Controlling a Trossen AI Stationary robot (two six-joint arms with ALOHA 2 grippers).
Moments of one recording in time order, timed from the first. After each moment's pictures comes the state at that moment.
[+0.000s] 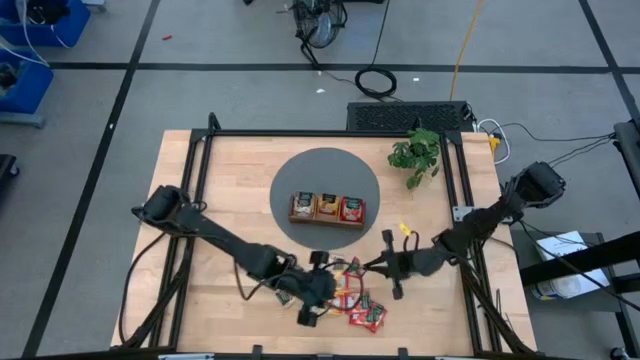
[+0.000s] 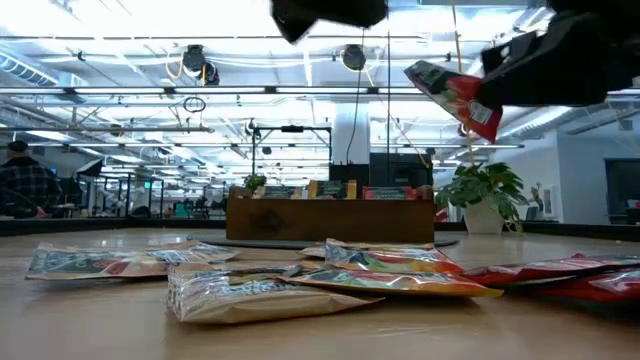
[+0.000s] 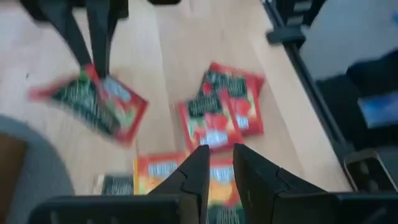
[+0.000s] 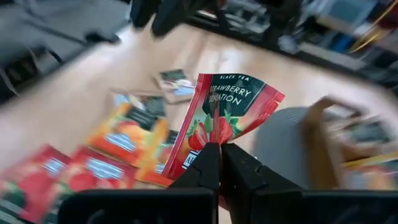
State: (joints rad) left arm -0.46 1.90 1.46 -0.31 -0.18 -0.18; right arm 0.59 1.39 0.42 0.60 0.48 -0.07
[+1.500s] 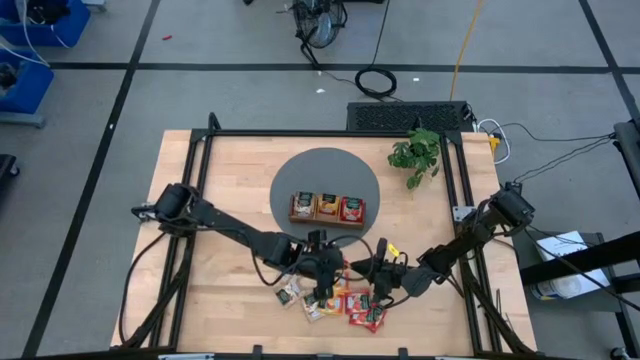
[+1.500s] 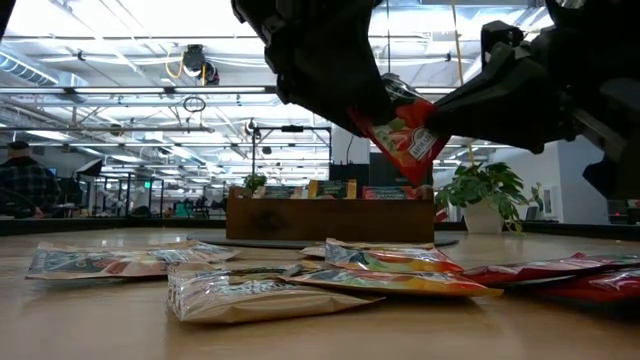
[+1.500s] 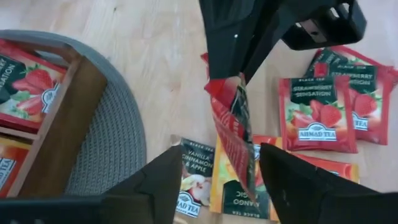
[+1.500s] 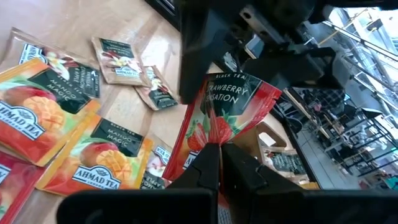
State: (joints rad) left arm -0.35 1.96 1.46 -0.39 -0.29 -0.34; right arm 0.66 1.78 0.53 0.96 0.83 -0.51
